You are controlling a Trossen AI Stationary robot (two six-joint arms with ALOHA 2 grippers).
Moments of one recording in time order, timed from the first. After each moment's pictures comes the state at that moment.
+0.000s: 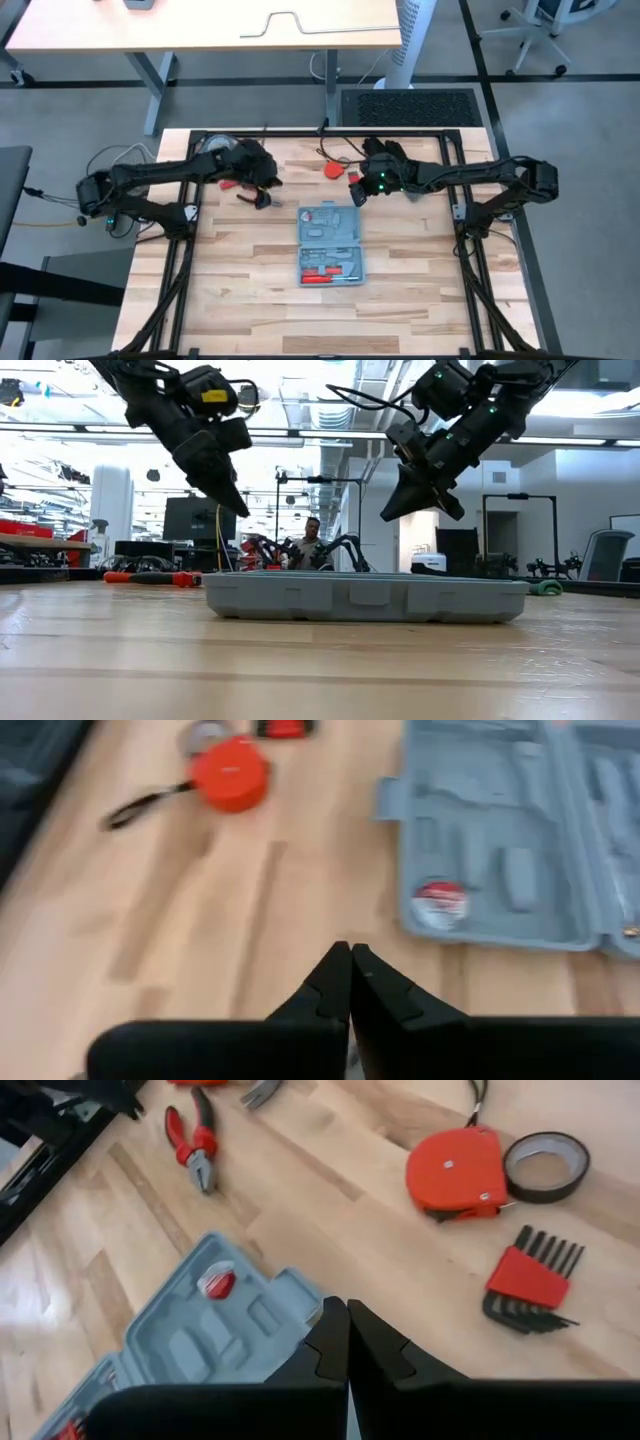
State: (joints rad) left arm 0.44 1.26 0.75 -0.28 0.18 0.24; right arm -0.26 1.43 0.78 -0.05 0.04 0.60
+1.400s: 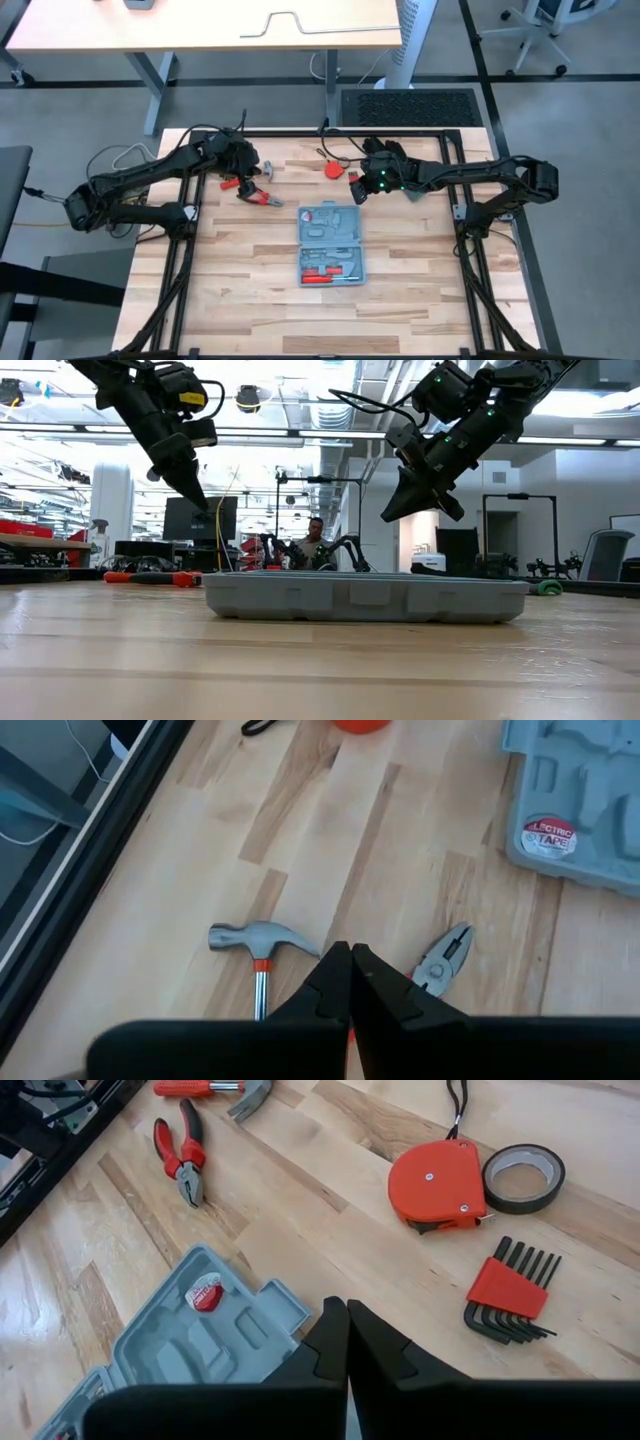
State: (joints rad) left arm 0.63 1.08 0.75 -0.54 0.09 0.28; right arm -0.29 1.43 0.78 -0.05 0.04 0.59
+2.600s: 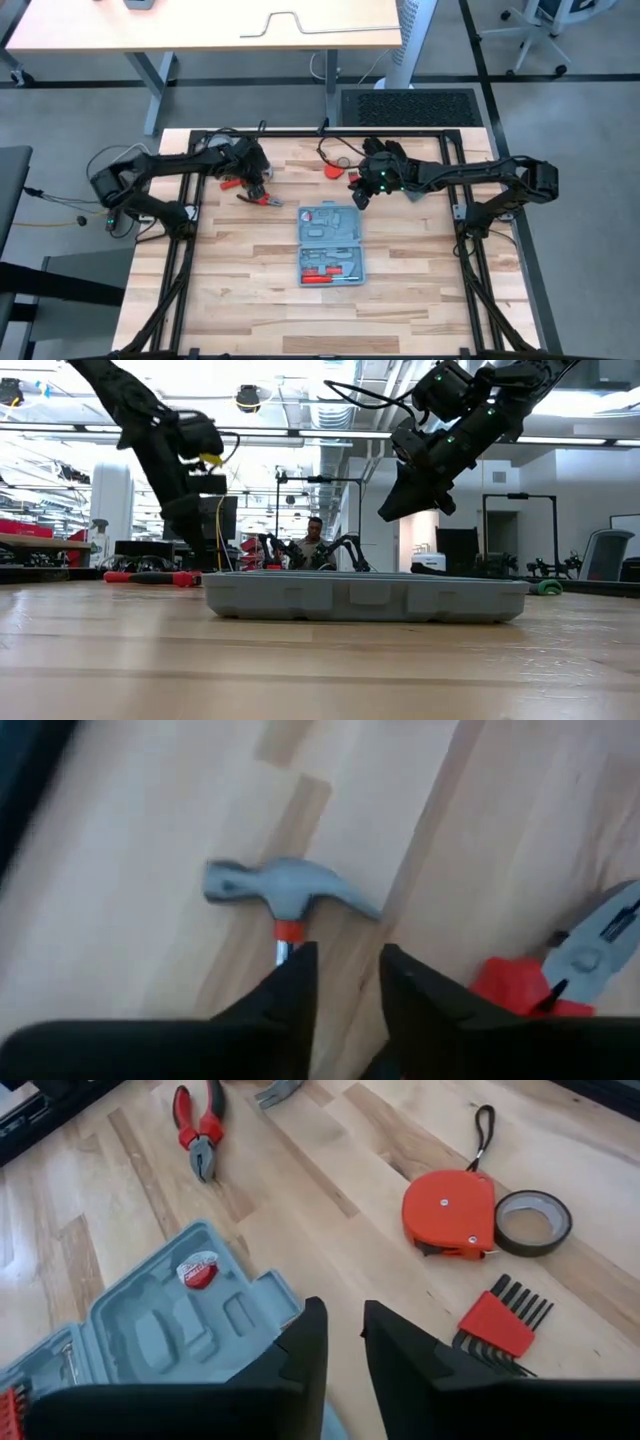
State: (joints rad) left arm 0.67 1.35 0.67 -0.35 -0.01 0.29; right arm -0.28 1.43 0.78 -0.03 0.03 0.38
